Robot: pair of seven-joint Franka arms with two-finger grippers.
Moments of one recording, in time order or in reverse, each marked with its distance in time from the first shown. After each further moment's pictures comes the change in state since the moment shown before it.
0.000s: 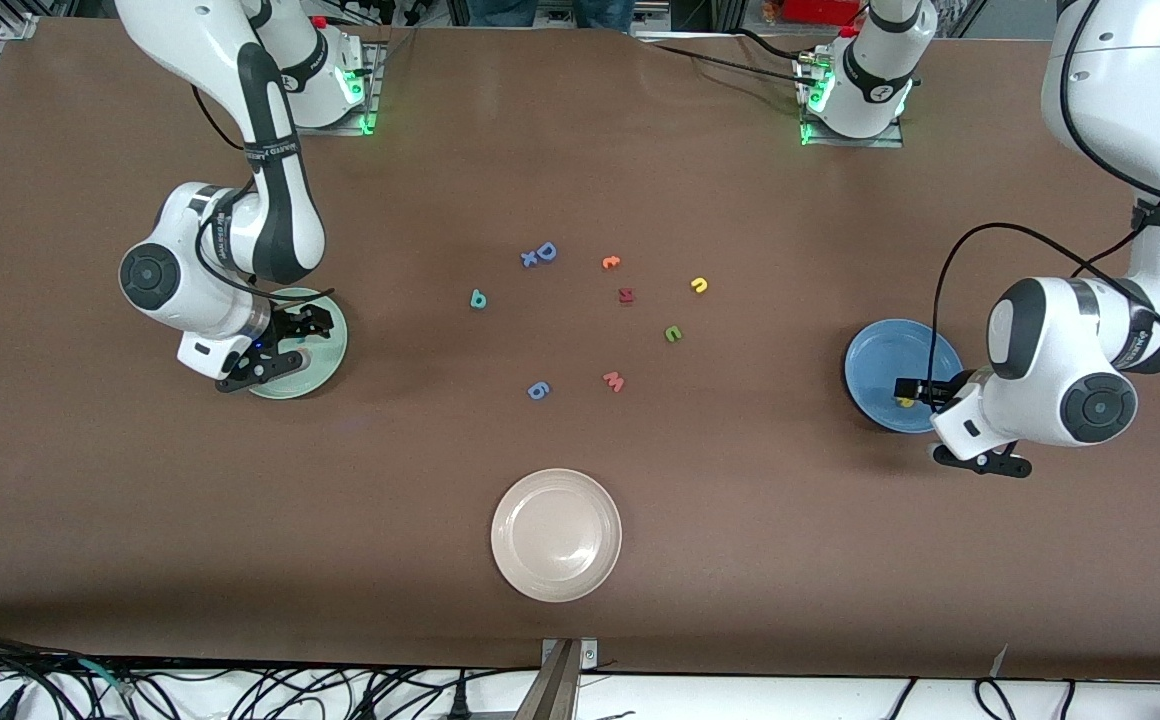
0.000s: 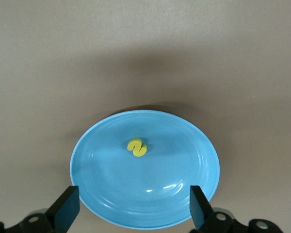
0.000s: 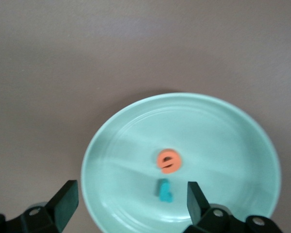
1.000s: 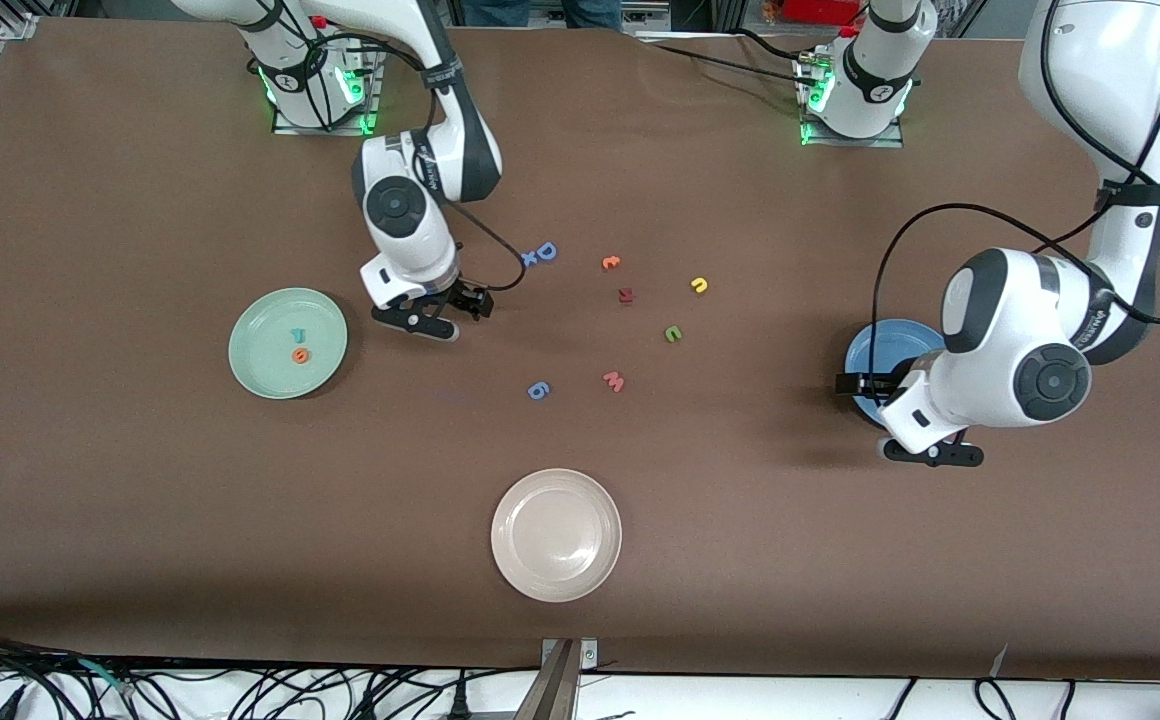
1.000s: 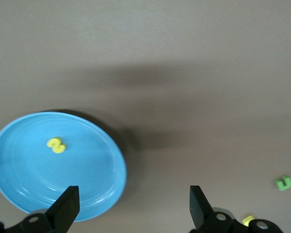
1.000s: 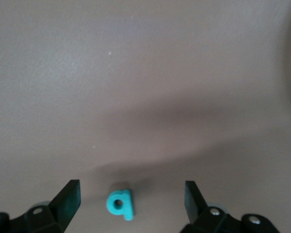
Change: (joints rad) left arm -0.006 -0.044 -0.168 0.013 -0.059 -0.012 -0.247; right arm 0.440 0.065 0.065 -0.003 0.009 0.195 1.097
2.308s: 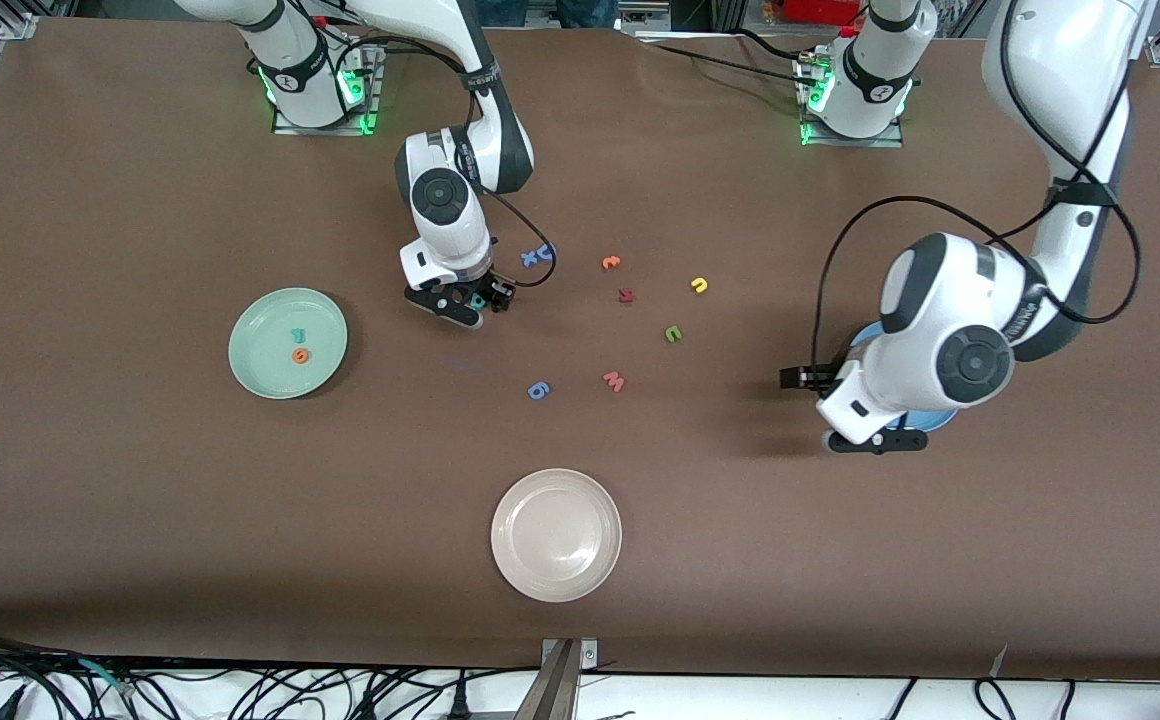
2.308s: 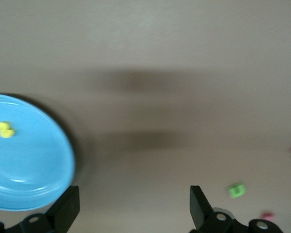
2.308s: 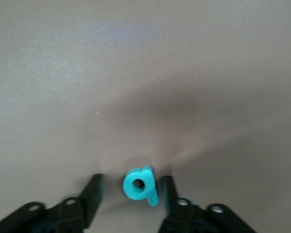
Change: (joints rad) left arm -0.061 0.004 -0.077 -0.003 -0.003 0.050 -0.256; right arm 0.042 0.059 0.041 -0.014 0.131 0.054 0.071
